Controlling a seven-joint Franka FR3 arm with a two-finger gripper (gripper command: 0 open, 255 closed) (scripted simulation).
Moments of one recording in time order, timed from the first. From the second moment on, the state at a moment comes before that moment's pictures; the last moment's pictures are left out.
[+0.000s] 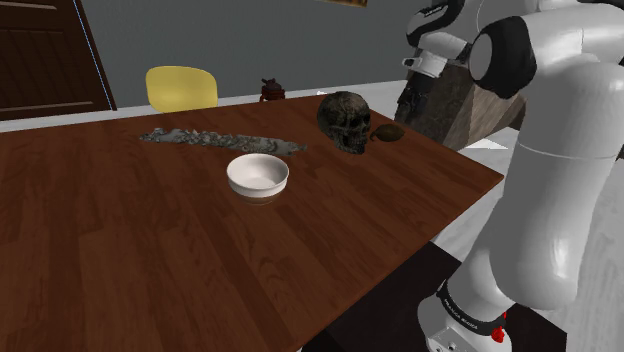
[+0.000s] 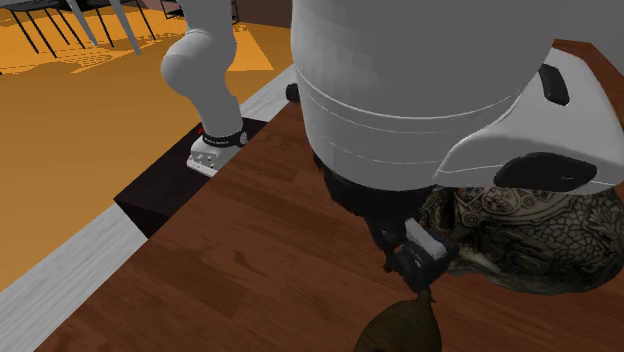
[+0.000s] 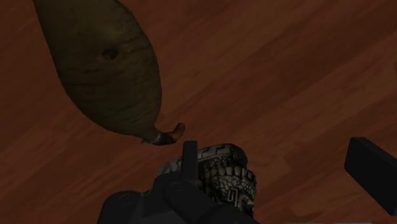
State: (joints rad) arm 0.22 0.29 -1.11 -1.72 0.44 1.65 -1.81
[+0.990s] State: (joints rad) arm -0.21 0.79 -0.83 -1.20 0.72 1.44 -2.10
